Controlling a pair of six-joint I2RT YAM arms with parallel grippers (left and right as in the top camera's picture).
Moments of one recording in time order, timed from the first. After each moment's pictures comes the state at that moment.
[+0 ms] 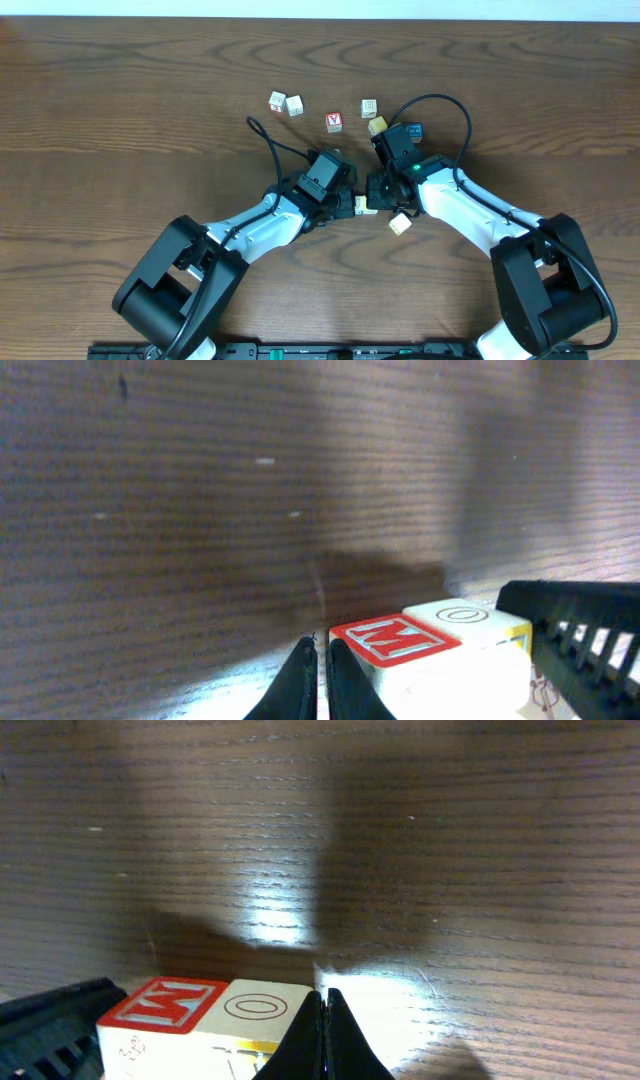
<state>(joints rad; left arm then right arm) -0.67 1.79 0.90 -0.13 0.14 -0.74 0.47 1.77 1.01 -0.53 -0.06 0.51</state>
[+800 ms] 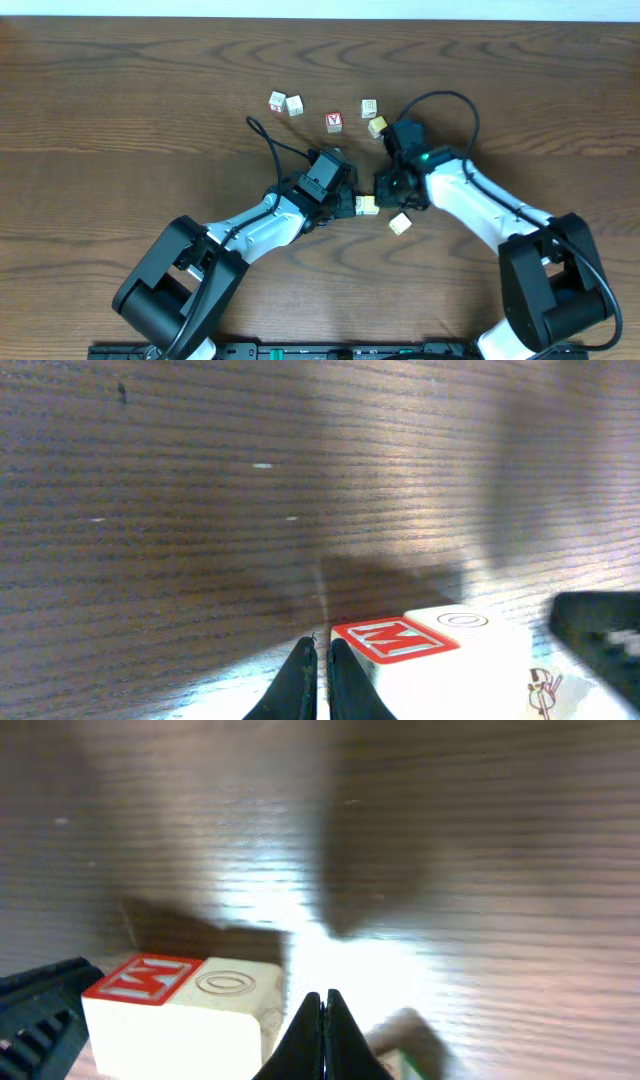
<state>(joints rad) -0.67 1.79 0.90 -0.13 0.13 -0.75 0.41 1.77 1.08 -0.67 -0.07 0.48</state>
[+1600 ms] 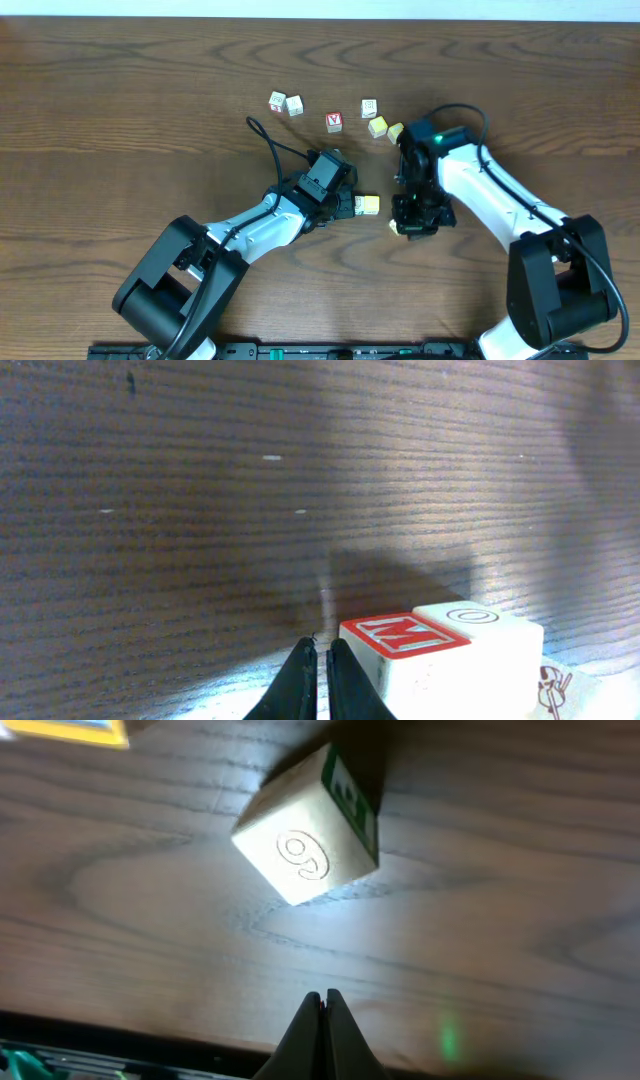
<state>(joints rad) -0.67 1.79 0.90 -0.14 0.13 -0.75 0.37 1.77 1.15 -1.18 -0.18 0.28</state>
